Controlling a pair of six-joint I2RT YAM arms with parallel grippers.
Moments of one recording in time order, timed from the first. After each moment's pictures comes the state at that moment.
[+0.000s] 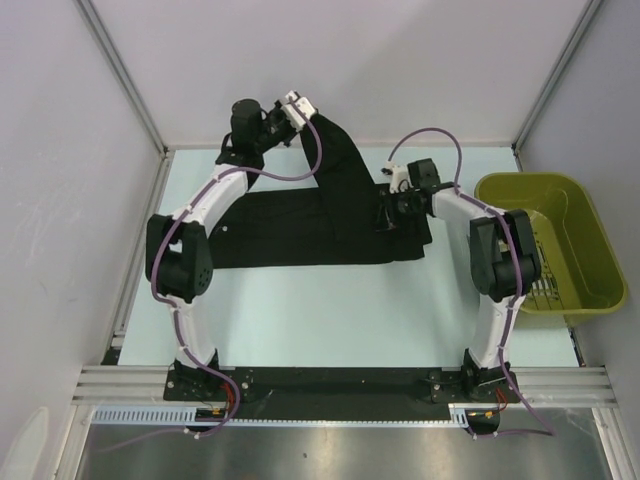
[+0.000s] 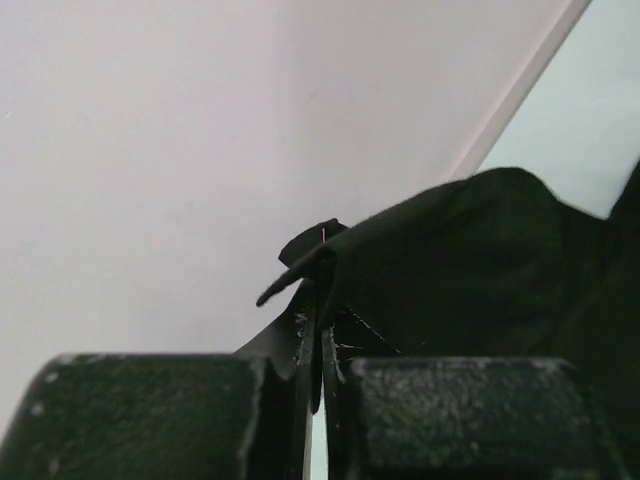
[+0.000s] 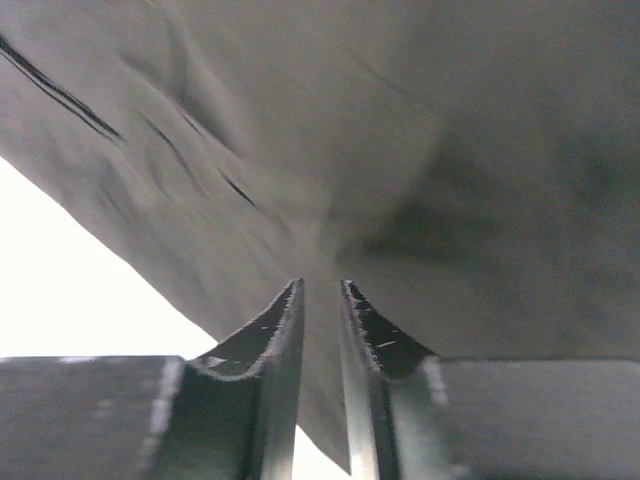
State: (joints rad) left arm -0.30 1.96 1.70 0.22 0.47 0.62; right arm 0.28 1.97 1.37 -0.32 -0.50 0.04
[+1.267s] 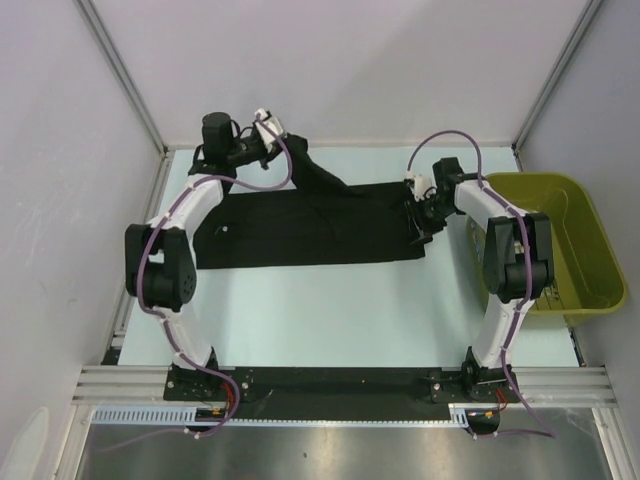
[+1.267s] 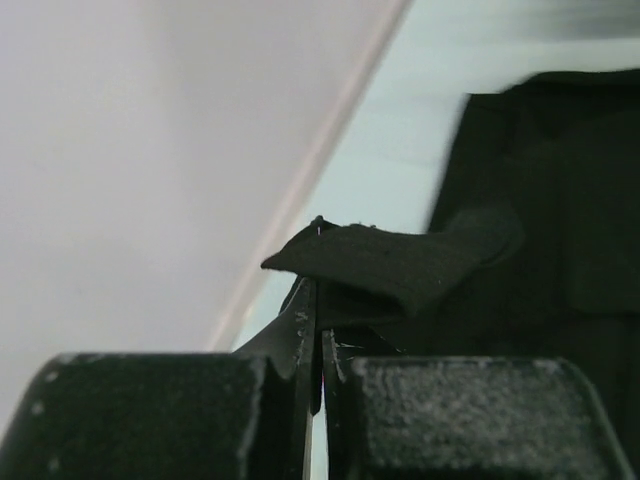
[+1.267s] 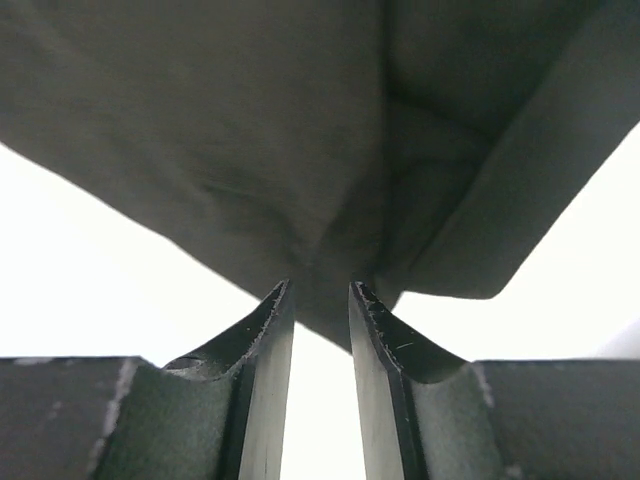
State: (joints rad) left arm -0.15 1.88 1.53 0.16 0.82 0.58; right arm 0.13 1.94 1.42 -0.75 -0.39 -0.26
